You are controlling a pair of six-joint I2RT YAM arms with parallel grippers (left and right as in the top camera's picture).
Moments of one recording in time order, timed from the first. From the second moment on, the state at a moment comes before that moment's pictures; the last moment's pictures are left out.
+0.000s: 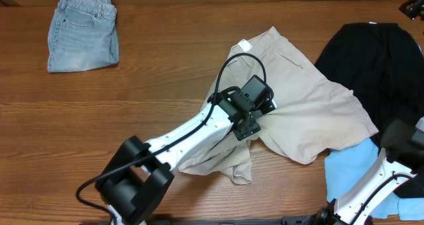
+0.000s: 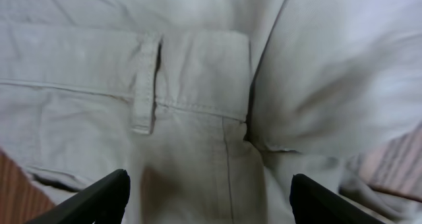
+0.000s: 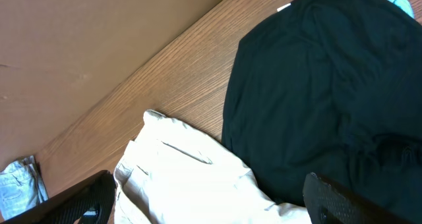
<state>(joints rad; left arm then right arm) -0.81 1.90 1.36 -0.66 -0.10 0.33 -0.52 2.22 2.84 -1.64 -0.42 0.18</state>
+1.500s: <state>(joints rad) -0.06 1.96 1.78 -1.25 -0.20 -0.08 -0.16 2.22 2.57 -1.60 -0.37 0.18</state>
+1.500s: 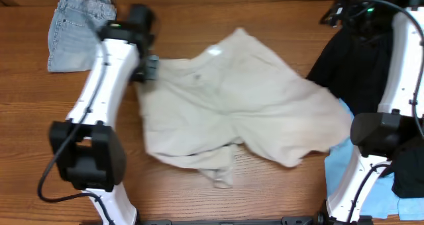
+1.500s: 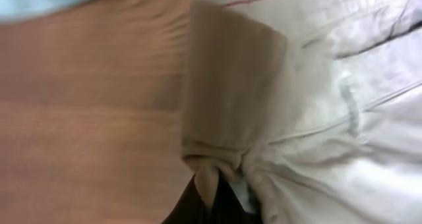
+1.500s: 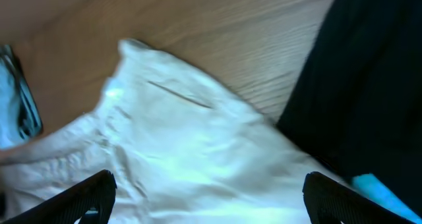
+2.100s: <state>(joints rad) -0.02 1.96 1.87 -1.29 -0.08 0.02 0.02 2.22 2.44 -1.59 -0.27 0.21</state>
